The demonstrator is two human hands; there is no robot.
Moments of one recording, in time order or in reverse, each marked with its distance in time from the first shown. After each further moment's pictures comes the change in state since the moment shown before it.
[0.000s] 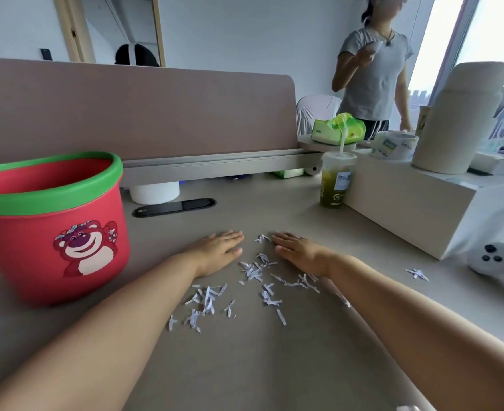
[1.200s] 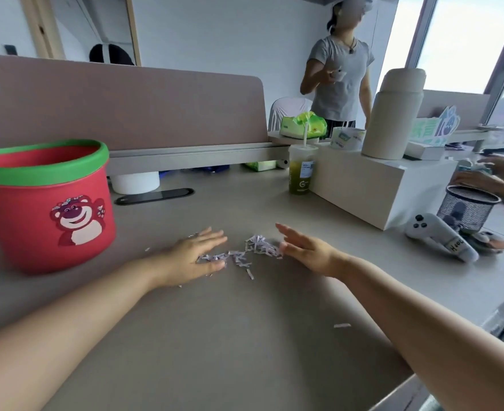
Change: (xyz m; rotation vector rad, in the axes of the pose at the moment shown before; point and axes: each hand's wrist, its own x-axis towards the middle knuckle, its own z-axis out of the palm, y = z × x) left_hand -0.102 0.050 -0.001 -0.108 0.002 0.150; right_hand -0.132 -0.012 0.003 0.515 0.137 0.085
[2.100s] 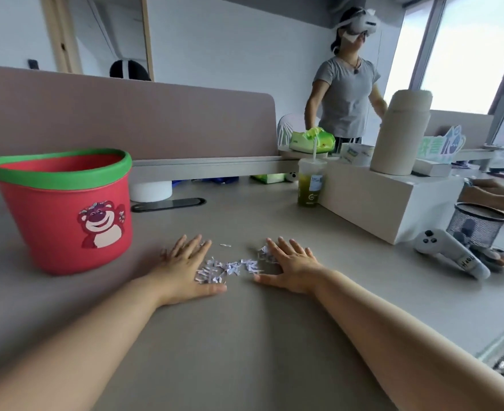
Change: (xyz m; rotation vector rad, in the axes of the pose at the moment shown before) left_hand -0.020 -0.018 0.011 0.259 0.050 -0.306; right_hand 0.027 -0.015 0.037 -0.617 -0.038 0.075
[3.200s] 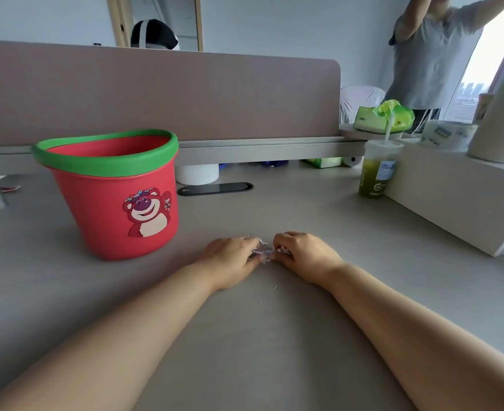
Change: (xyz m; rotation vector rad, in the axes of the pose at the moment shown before) left_hand 0.030 -0.005 0.001 -0.083 0.265 0.086; right_hand 0.054 -0.060 0.004 0.066 0.302 -0.413
